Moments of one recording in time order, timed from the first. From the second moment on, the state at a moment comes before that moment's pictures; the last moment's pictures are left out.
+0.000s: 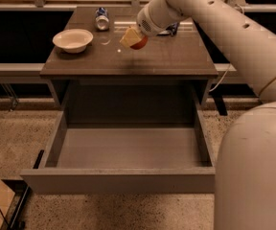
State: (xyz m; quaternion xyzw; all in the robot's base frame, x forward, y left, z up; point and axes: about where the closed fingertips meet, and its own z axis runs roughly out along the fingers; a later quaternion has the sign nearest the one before) arm 0.784 -0.002 0.907 -0.44 0.80 0.10 0.40
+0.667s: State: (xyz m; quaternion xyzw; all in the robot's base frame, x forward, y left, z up) arm 0.820 0.002 0.849 -0.39 0.79 0.15 0.45
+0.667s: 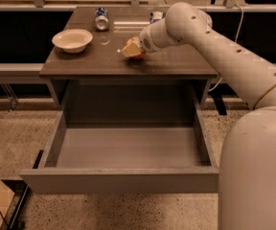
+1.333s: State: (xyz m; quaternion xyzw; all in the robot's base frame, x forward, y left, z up) arm 0.822 0.007 0.845 -0.40 0.78 0.15 0.46
